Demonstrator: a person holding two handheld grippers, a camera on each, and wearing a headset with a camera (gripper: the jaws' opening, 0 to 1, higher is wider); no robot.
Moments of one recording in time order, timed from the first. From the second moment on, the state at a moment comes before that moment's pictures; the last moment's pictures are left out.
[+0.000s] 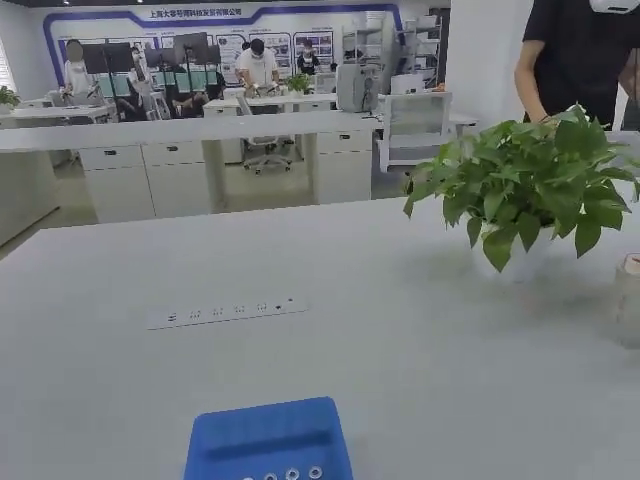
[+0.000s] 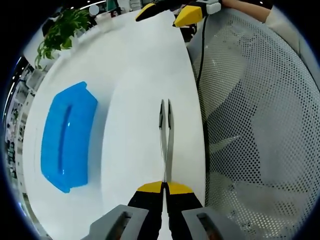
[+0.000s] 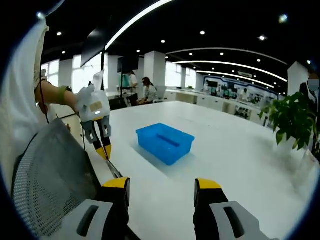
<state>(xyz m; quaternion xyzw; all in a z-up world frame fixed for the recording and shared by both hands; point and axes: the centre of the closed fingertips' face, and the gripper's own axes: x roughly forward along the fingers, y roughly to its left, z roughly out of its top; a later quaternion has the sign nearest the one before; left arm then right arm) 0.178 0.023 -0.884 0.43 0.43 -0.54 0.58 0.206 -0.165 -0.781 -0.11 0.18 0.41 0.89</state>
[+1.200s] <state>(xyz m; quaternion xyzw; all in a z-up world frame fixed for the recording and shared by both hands) 0.167 0.030 -0.884 0.41 0.48 -0.52 0.58 0.215 -0.177 -0.765 -0.14 0.12 0.37 0.91</state>
